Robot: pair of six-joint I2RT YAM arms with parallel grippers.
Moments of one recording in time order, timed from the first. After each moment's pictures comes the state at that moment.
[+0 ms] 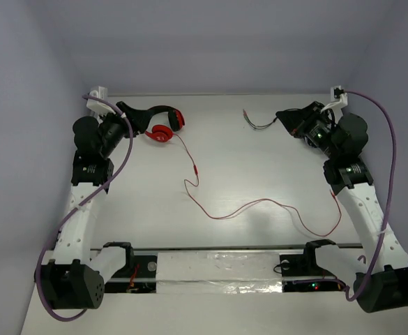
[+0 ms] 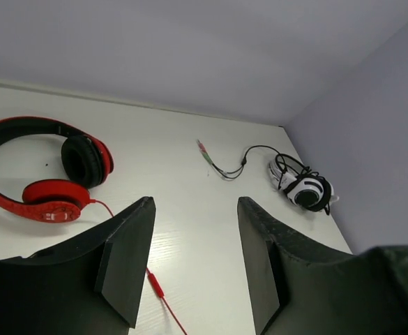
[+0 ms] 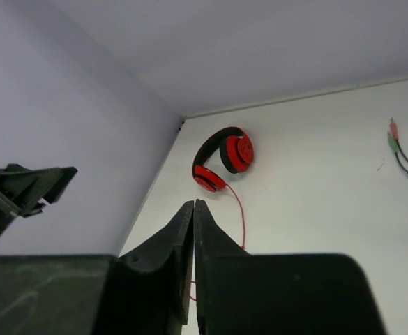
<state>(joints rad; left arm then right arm) -0.01 1.03 0.96 0.08 0.42 -0.58 0.13 1.01 1.03 0.04 -0.40 0.69</state>
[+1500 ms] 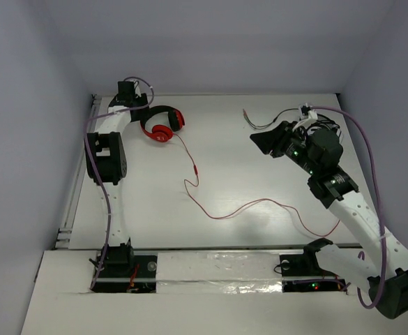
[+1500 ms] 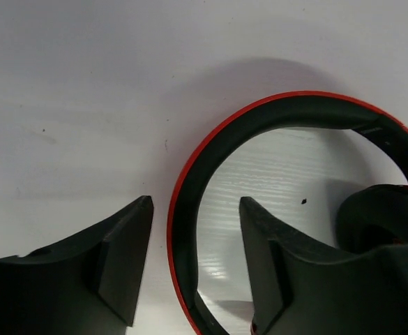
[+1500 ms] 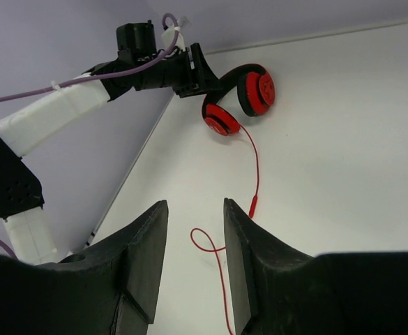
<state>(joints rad) 0.01 2.34 1.96 -0.40 0.07 -0.20 0.40 0.95 0.91 0.01 -0.27 0.61</state>
